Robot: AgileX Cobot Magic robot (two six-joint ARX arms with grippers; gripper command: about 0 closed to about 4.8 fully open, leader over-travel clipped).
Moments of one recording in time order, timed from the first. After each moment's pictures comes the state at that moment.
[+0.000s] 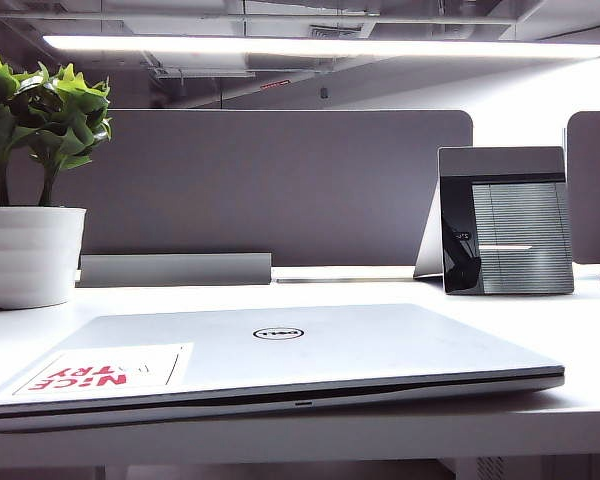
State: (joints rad) left arm -0.06 0.60 0.89 -0.13 0.07 0.05; right arm 0.99 0.18 1.00 -0.87 0.63 -0.03
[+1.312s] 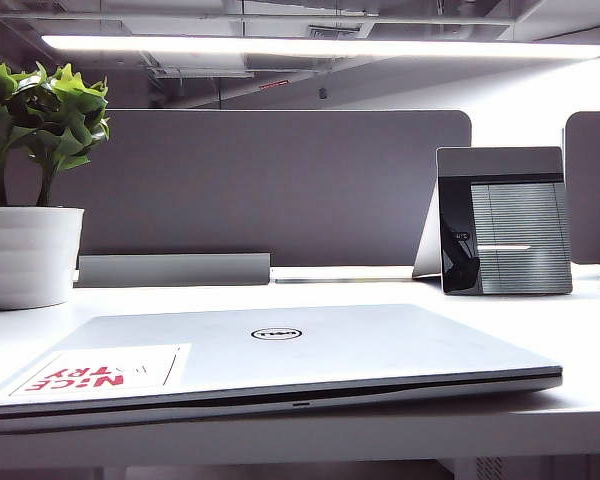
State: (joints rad) left arm 0.06 0.10 0.14 -0.08 0.07 0.07; right arm 0.99 0.18 1.00 -0.87 0.63 -0.03
